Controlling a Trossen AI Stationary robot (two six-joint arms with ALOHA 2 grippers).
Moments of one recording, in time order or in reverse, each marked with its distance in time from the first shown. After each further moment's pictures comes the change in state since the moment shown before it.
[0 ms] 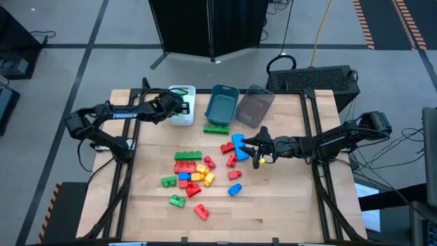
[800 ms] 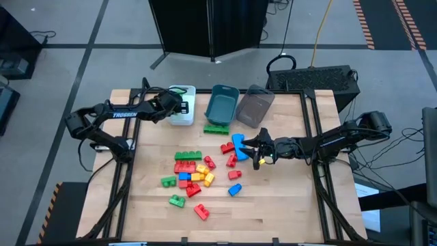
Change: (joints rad) left arm 0.025 0.002 0.000 -0.003 0.014 0.028; right arm 0.012 0.000 0.000 -0.002 0.000 0.048
